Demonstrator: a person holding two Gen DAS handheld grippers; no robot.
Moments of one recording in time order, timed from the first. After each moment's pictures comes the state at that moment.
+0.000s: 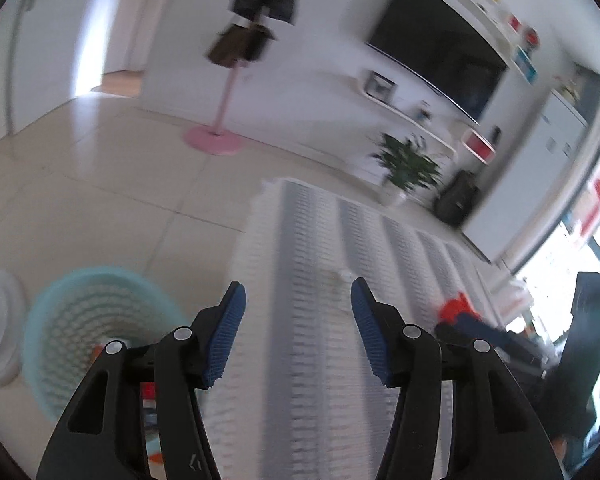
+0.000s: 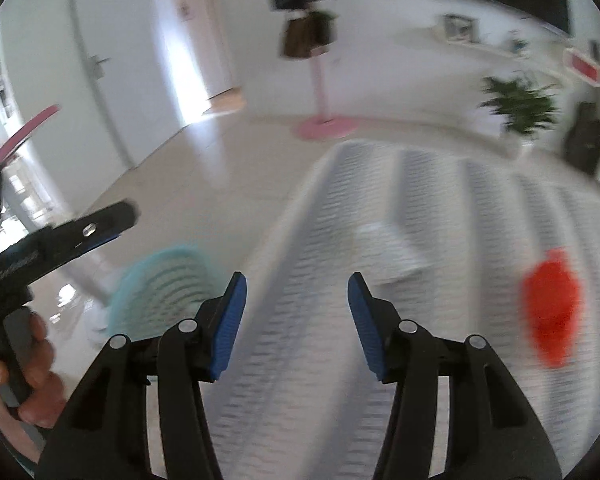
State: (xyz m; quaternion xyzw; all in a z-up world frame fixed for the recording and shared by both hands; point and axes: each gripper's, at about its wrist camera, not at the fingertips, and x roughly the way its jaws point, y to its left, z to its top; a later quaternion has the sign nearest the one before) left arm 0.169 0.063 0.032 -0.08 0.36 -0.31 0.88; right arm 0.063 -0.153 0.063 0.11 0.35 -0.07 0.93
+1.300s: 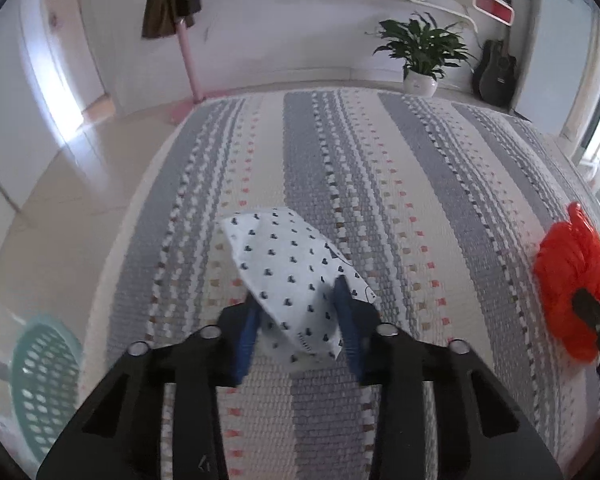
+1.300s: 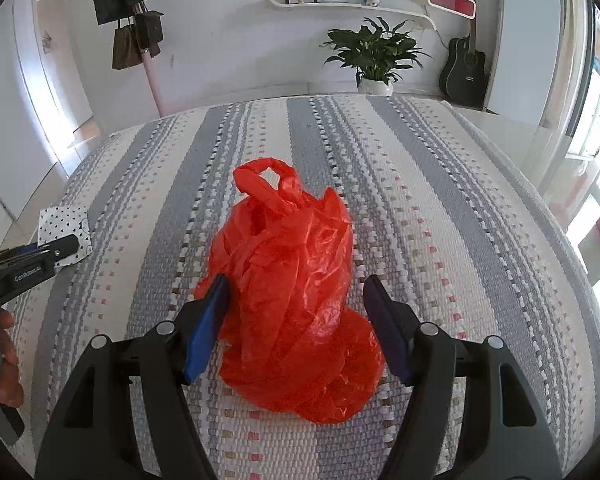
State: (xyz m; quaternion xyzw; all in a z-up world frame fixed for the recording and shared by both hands) left arm 0.218 -0.185 -0.099 0.15 0.41 -0.24 0.87; right arm 0.026 -0.358 -0.061 0.16 0.38 -0.24 0.88
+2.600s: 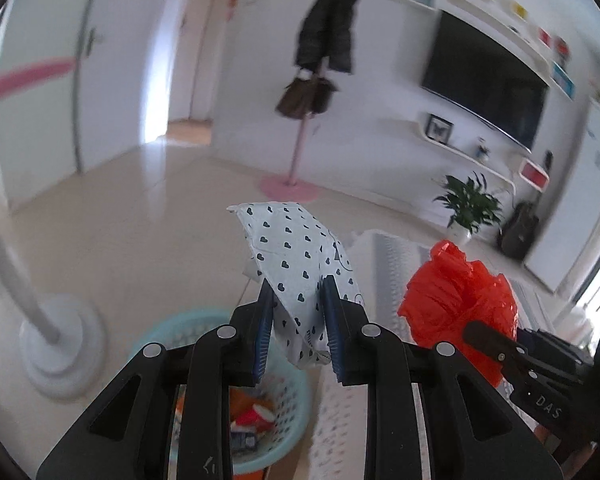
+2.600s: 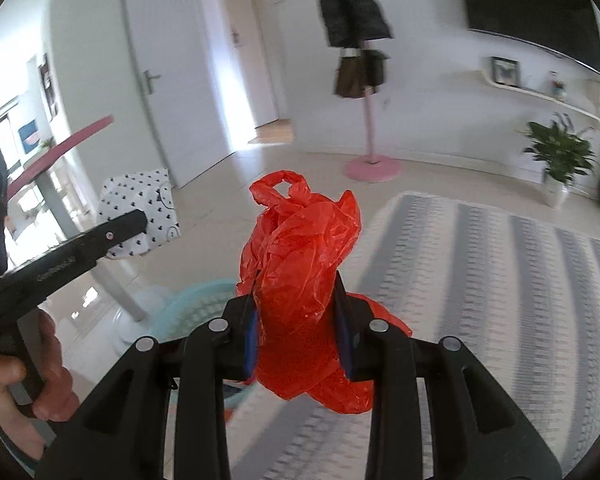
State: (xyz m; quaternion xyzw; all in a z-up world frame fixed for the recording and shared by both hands) left arm 0.160 0.172 0.057 -0.08 0.29 -0.17 0.94; right arm 0.100 -0.050 0.084 0.08 0.30 0.07 0.95
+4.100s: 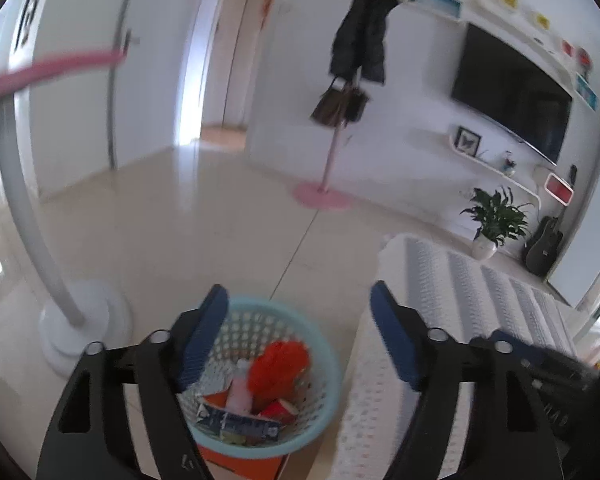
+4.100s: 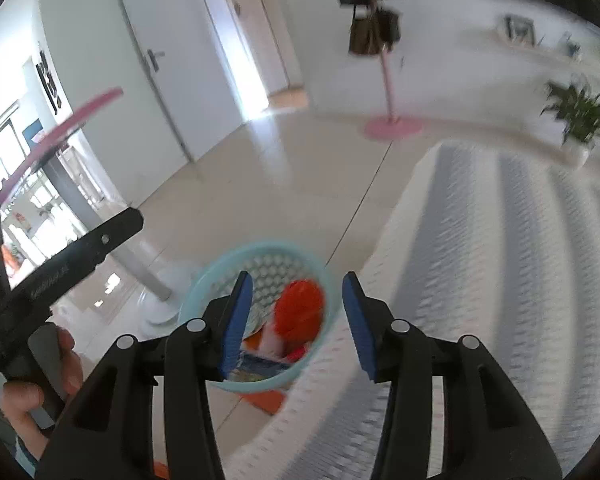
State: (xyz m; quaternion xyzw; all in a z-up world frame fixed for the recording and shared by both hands) left arm 0.121 0.178 0.063 -0.07 0.26 -0.11 0.96; right arm 0.077 -0.034 0.077 0.11 0.32 0.06 0.94
